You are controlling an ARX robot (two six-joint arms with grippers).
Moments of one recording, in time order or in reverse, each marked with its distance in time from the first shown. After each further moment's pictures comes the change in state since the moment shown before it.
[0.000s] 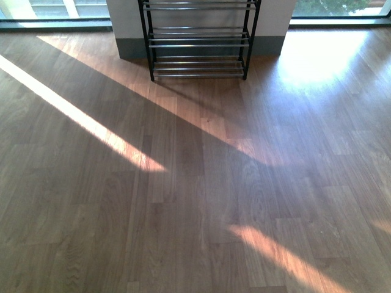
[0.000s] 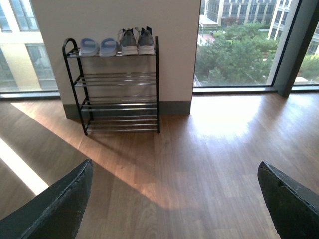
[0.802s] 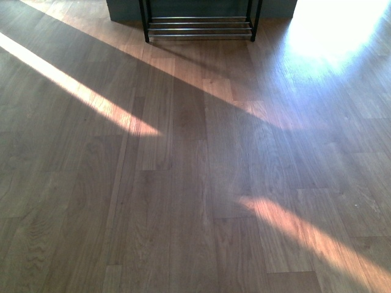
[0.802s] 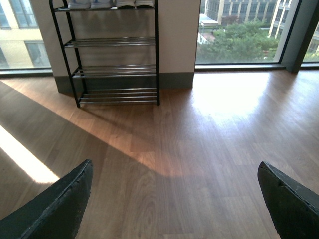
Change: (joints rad) left arm 0.000 0.000 0.000 0.000 0.000 0.000; right arm 0.000 0.000 0.000 0.000 0.000 0.000
